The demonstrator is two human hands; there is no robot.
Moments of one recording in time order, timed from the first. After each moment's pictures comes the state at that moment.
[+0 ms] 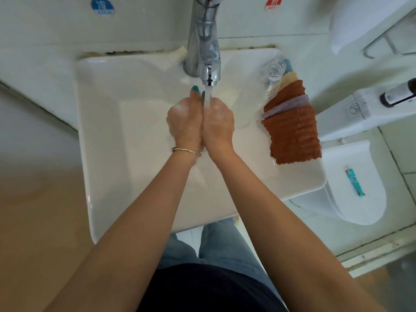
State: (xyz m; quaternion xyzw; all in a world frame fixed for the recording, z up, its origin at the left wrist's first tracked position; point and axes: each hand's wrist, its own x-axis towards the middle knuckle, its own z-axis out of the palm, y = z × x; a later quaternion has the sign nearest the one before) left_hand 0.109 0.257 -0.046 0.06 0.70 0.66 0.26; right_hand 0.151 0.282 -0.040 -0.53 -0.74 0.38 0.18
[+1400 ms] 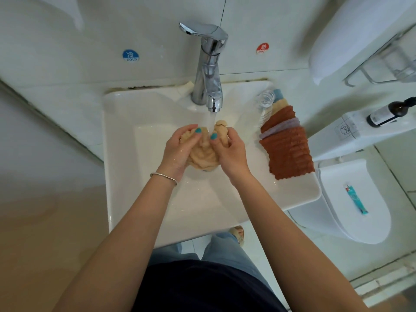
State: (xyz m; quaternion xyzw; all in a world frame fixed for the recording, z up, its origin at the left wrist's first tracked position) left_hand 0.083 0.201 -0.050 0.12 0.58 0.66 0.46; right_hand 0.195 0.271 -0.036 -0.47 -0.63 0.56 0.27
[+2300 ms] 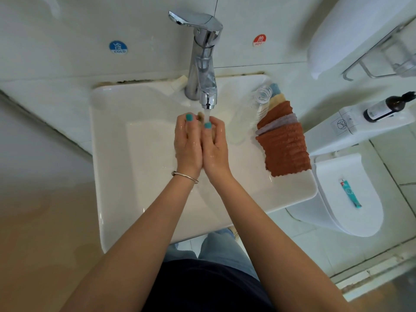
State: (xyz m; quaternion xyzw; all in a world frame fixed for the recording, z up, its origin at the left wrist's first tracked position) left_hand 0.125 0.227 -0.026 0.16 0.68 0.66 0.27; right_hand 0.172 0.250 -0.033 -0.47 -0.63 0.54 0.30
